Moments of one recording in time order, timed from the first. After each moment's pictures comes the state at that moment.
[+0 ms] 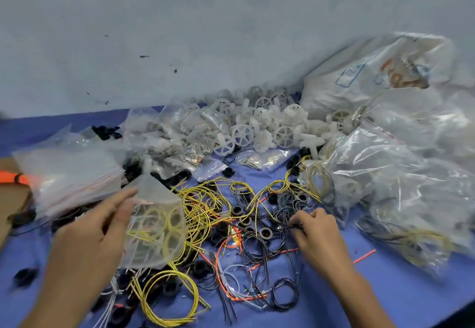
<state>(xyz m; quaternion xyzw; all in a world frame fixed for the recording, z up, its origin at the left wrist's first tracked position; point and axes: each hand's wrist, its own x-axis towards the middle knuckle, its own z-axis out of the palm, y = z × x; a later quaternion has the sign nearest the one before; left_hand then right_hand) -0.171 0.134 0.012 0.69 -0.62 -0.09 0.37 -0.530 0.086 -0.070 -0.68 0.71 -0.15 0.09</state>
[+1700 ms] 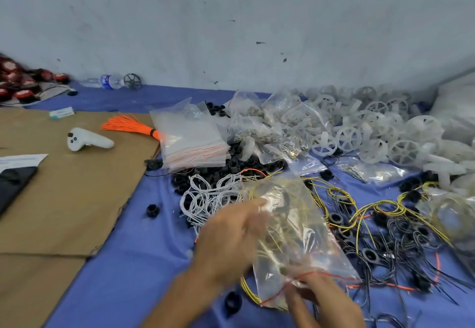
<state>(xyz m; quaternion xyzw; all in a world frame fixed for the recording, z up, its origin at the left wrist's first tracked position) -0.183 0.148 -0.037 0.63 -0.66 -0.12 0.39 -0.386 0.182 -0.042 -0.79 0.51 -0.29 0.21</state>
